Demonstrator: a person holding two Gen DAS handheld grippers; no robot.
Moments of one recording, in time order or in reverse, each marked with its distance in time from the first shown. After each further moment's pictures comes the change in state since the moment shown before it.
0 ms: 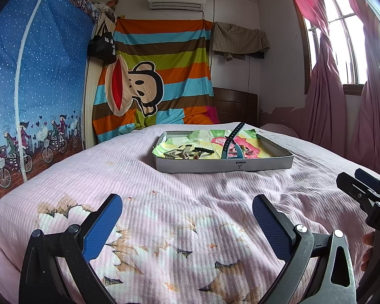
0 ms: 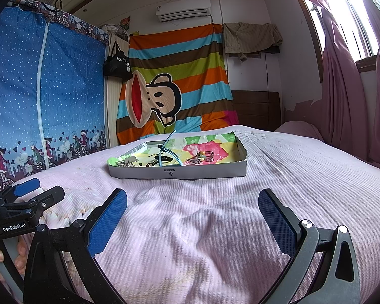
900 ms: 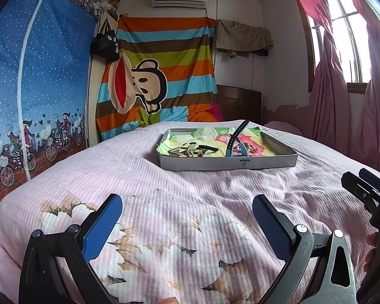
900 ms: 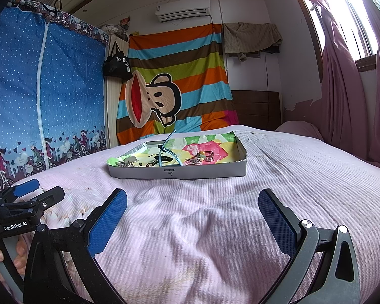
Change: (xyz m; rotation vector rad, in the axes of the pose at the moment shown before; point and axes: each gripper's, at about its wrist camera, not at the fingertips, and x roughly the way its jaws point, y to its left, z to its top) left arm 0.001 0.003 -0.002 0.010 0.010 0.027; right arm 0.000 0.000 0.000 0.000 0.001 0.000
